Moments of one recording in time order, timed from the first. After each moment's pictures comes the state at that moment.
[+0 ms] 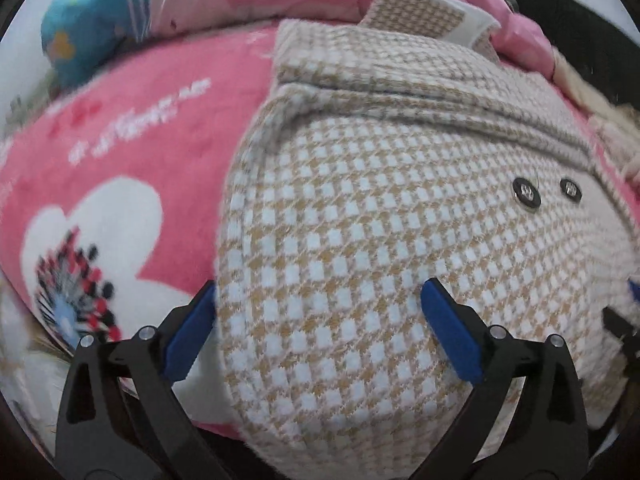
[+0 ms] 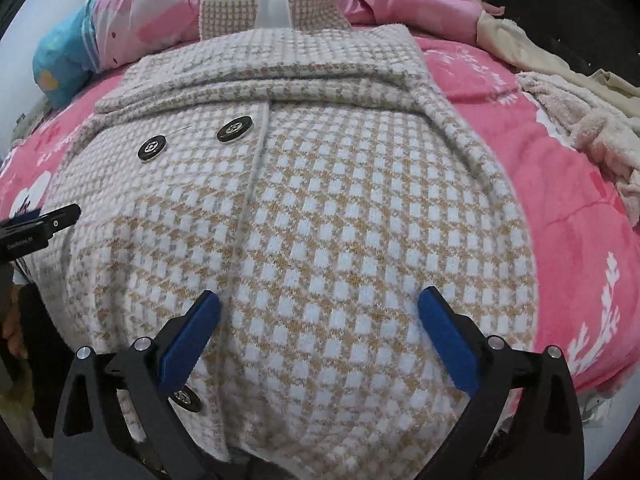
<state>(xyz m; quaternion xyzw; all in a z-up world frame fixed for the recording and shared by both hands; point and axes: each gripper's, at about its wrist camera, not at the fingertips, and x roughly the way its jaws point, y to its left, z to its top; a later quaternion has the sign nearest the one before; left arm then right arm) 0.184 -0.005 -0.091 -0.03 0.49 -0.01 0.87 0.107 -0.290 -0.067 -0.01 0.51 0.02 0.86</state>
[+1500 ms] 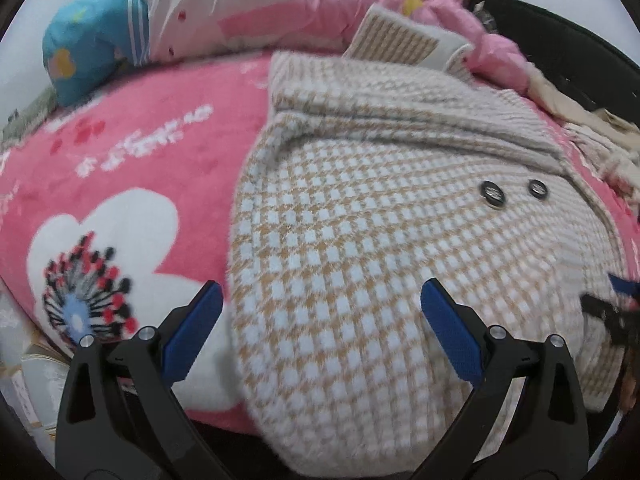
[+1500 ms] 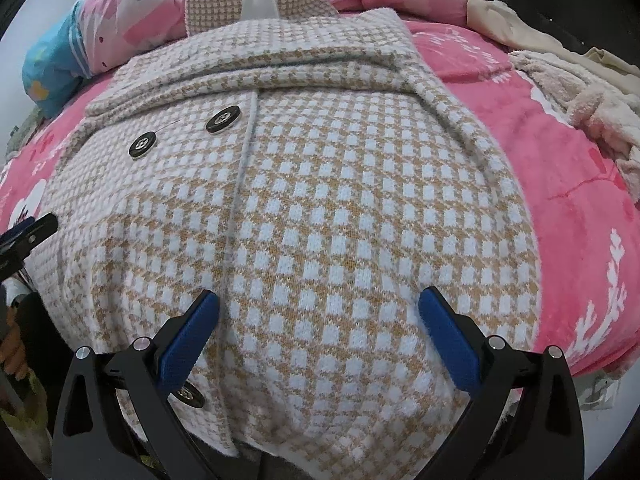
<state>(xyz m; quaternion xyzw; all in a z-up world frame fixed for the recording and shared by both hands) 0.145 0.005 -0.072 0.00 0.43 -0.04 0.90 0.107 -0.297 -0.073 0.01 0.53 0.01 0.85</state>
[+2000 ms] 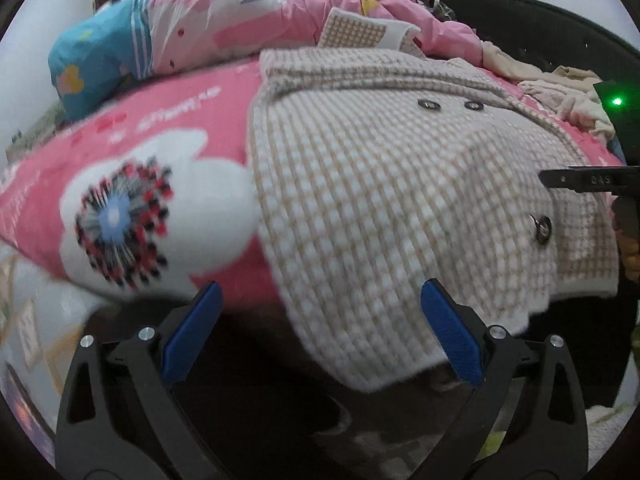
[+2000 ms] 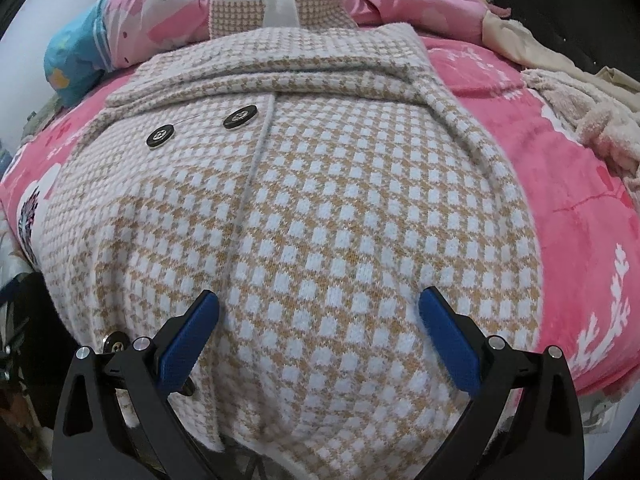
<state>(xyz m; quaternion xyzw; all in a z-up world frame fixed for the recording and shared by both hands) 0.026 0.015 -0.096 0.02 0.41 -0.08 0.91 0.091 -0.300 -0.074 -0.01 0.50 0.05 0.86</state>
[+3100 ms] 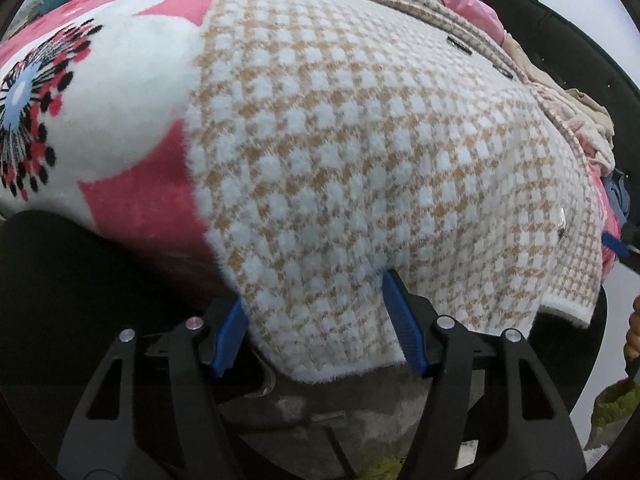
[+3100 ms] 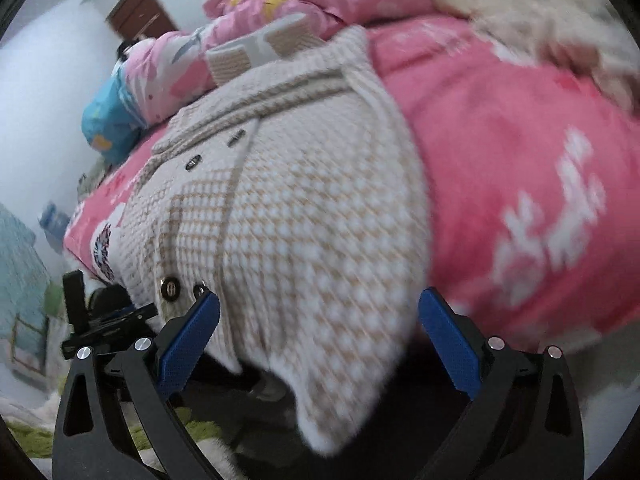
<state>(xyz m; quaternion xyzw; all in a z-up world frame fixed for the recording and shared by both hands) 0.067 0.016 -0.164 -0.10 0.52 -0.11 0.84 -0.009 -0.419 -0.060 0.17 0.49 0.10 0.85</state>
